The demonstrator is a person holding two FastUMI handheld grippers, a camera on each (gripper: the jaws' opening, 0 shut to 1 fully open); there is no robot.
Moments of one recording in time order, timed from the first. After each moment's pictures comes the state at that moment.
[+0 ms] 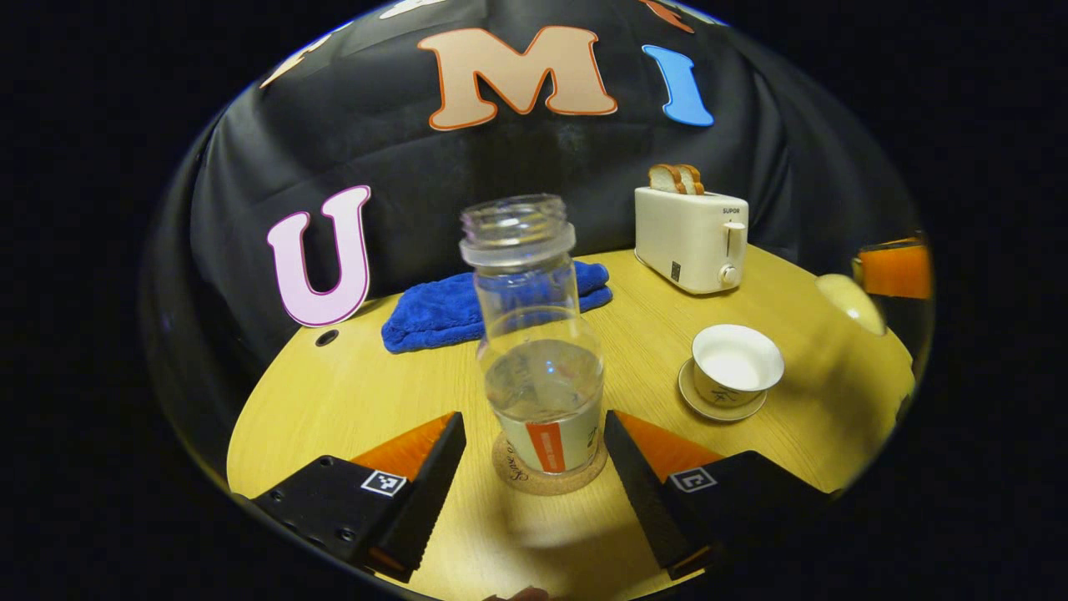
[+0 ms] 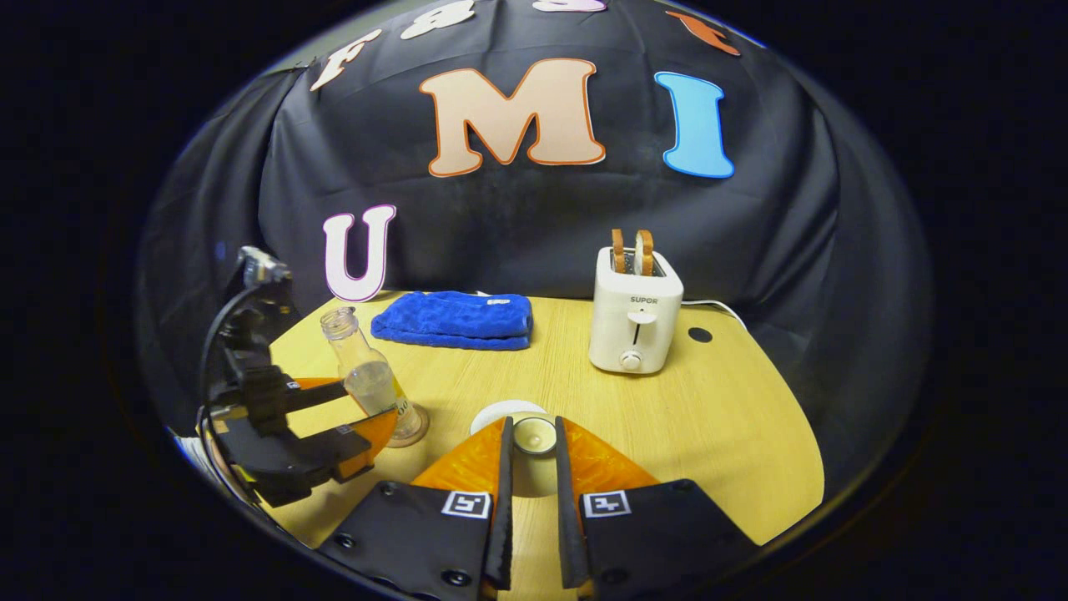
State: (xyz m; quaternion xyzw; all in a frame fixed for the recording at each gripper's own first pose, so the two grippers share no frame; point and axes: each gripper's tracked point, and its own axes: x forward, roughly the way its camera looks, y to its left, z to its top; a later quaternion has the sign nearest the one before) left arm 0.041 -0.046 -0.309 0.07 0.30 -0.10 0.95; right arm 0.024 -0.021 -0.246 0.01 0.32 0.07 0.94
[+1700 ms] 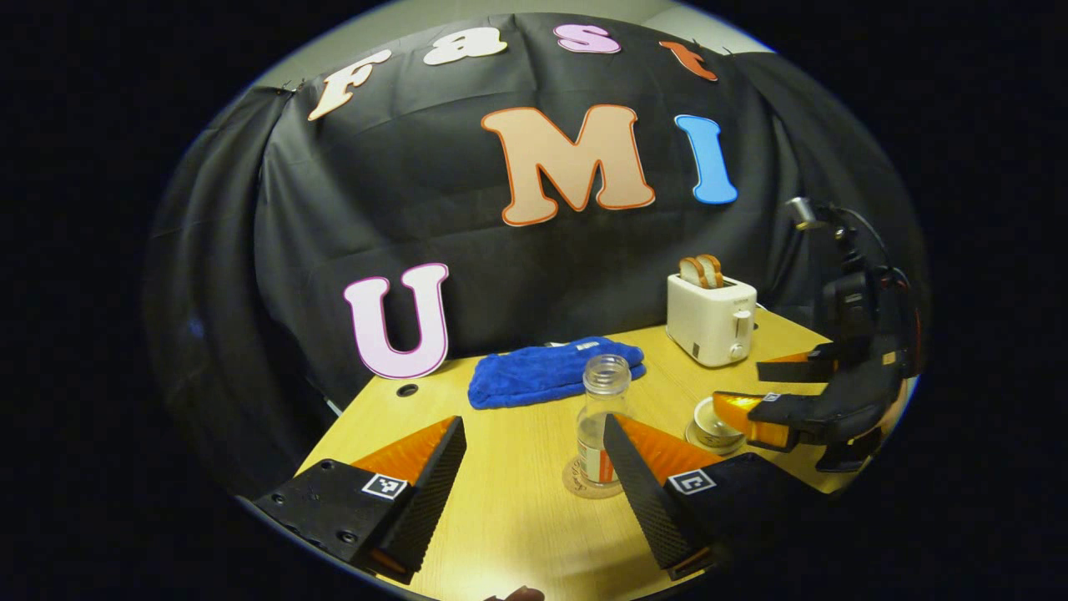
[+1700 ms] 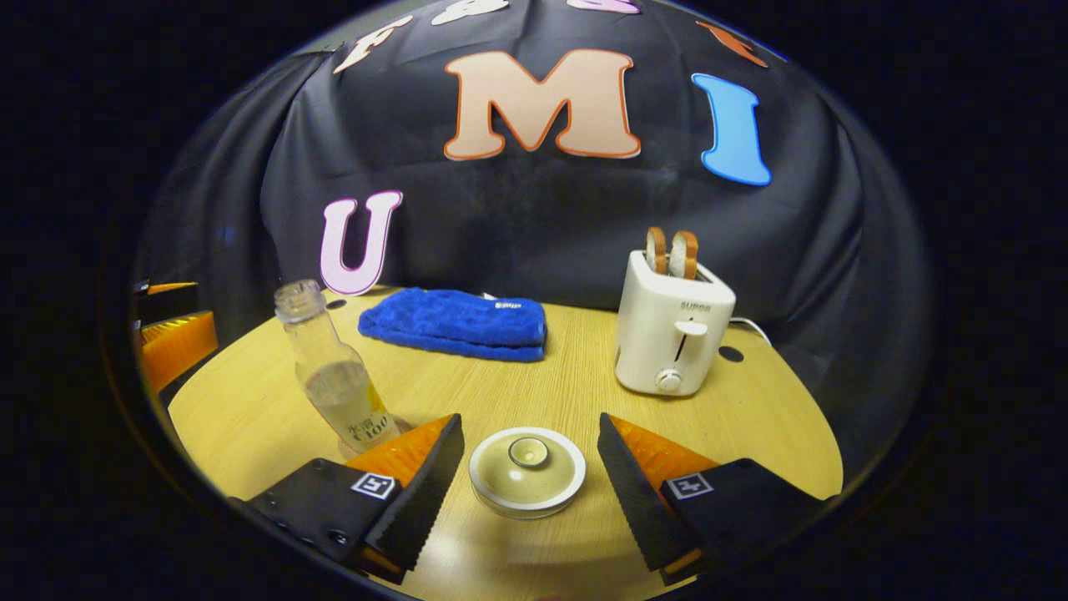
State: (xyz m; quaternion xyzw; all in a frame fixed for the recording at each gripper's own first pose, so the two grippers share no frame) left arm 0.013 0.010 -0.171 0.07 0.19 -0.03 0.98; right arm 0.068 0.013 -0.281 -0.02 0.27 0.08 0.96
